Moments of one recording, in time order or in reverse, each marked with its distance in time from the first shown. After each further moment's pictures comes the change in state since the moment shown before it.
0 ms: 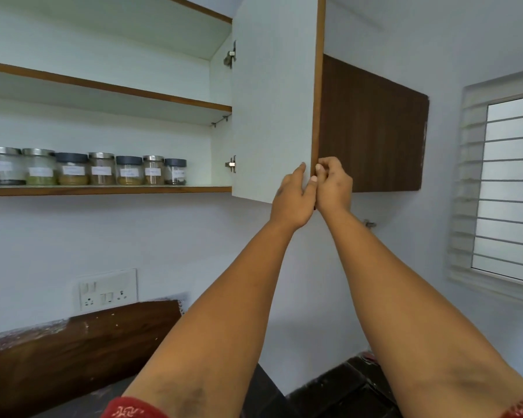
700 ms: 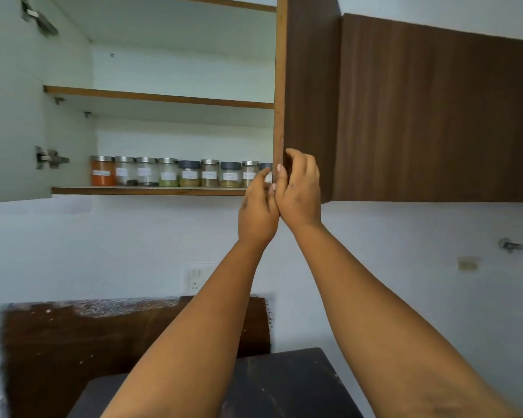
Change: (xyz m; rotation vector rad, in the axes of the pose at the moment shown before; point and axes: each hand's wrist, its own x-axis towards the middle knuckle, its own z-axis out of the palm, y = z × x) left_hand -0.031 -0.112 -0.169 0.260 0.492 0.049; right_hand -0.075 -0.101 0.175 0.143 -0.044 -0.449
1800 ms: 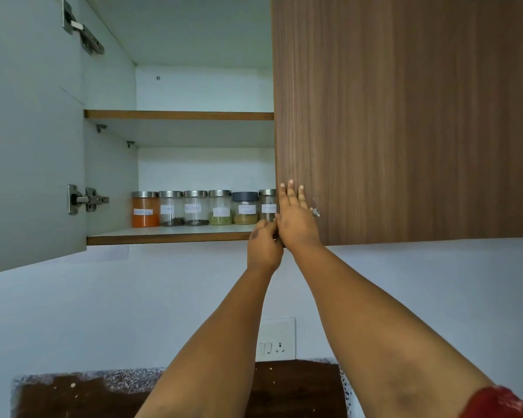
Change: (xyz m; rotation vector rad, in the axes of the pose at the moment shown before) left_hand 0.152 -0.277 -0.067 0.325 -0.104 -0.049; right_hand 0.035 -0.021 0.320 -0.333 -0.592 0.075
